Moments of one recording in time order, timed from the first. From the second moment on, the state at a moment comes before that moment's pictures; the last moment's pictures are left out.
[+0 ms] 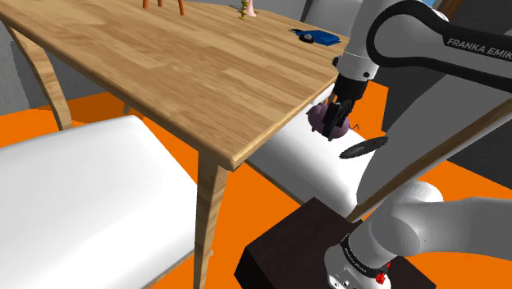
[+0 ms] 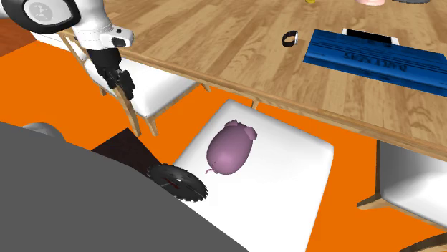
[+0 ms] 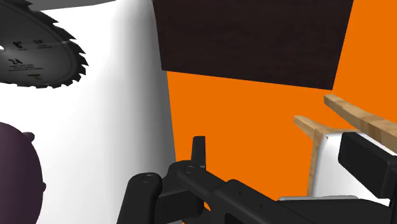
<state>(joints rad) -0.02 -0.82 0.03 -2.43 -0.01 1.51 -0.15</state>
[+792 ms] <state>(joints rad) -0.11 -0.68 -0.18 -2.40 -0.18 1.61 -0.38</state>
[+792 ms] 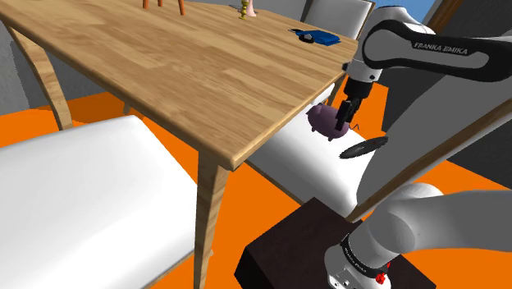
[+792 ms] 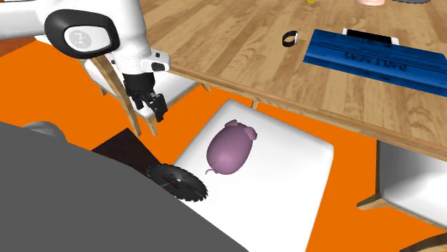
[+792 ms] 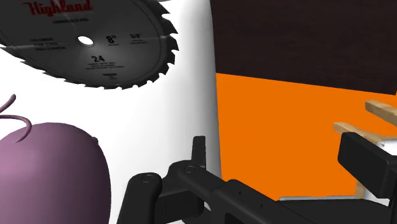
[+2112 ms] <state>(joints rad) -0.20 -0.11 -0.55 -2.05 -0.22 1.83 -0.85</state>
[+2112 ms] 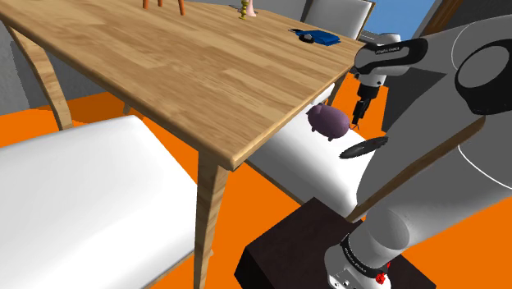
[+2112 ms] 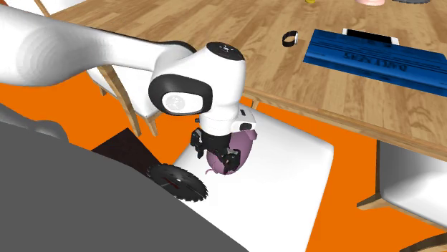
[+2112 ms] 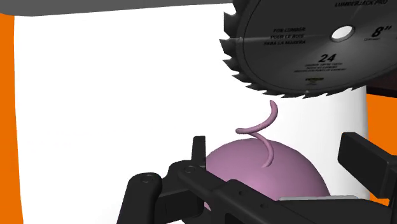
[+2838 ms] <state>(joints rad) -0.21 -0.05 -0.57 -2.10 -0.21 1.93 -0.87</state>
